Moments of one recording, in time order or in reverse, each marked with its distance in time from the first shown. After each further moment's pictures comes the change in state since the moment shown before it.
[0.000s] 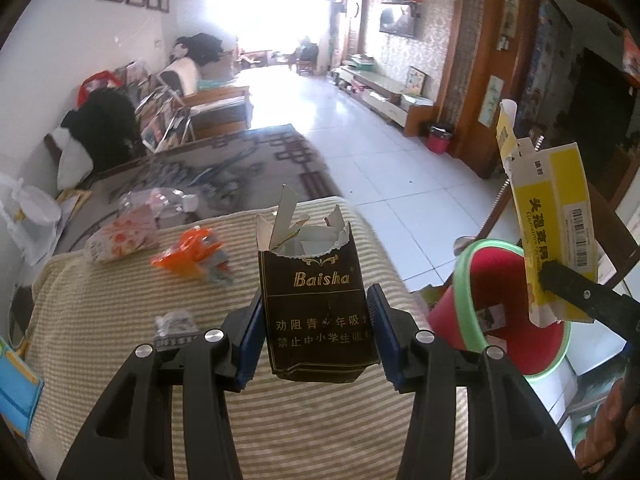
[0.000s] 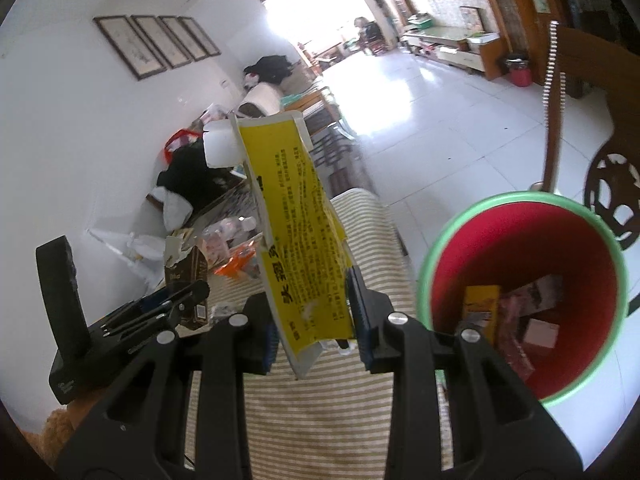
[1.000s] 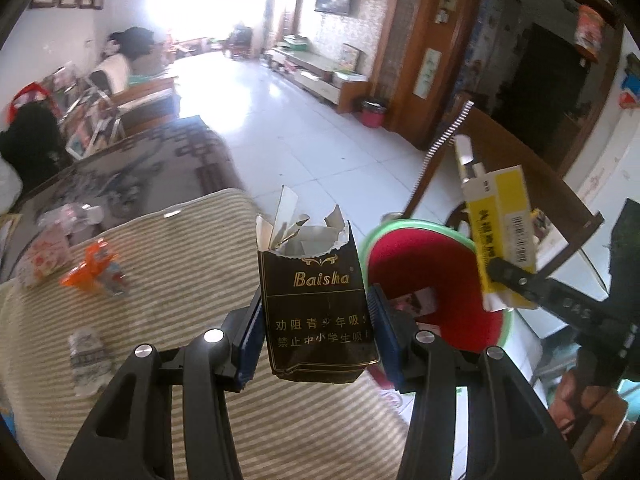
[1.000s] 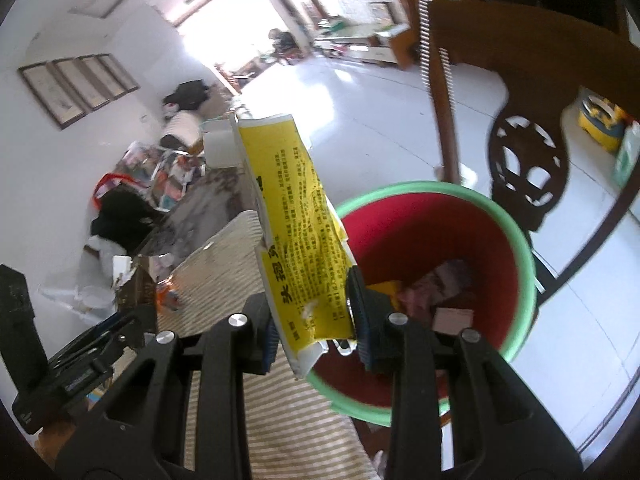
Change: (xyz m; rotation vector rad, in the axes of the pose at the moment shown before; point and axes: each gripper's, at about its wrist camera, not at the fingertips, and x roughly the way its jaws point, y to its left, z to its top) left arm 0.023 -0.096 0.013 0.103 0.082 -0.223; right arm -0.030 -0.095 0.003 0.217 -0.030 -0.244
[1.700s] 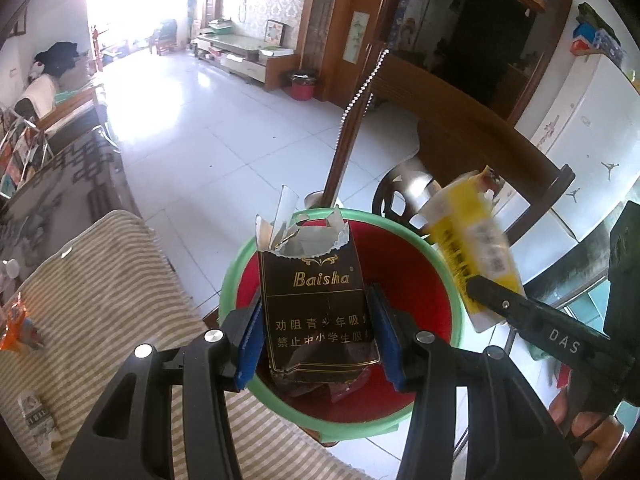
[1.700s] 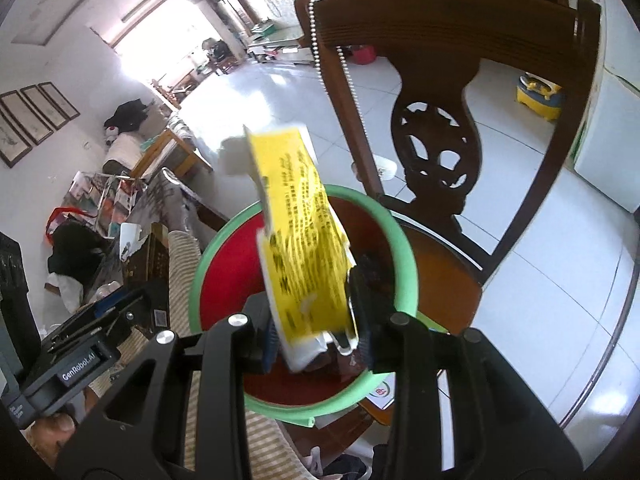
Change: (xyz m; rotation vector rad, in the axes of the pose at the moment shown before) left arm 0.068 -0.088 0.022 0.160 0.094 -0.173; right arm -0.023 -0.062 0.003 0.102 -0.015 -0.180
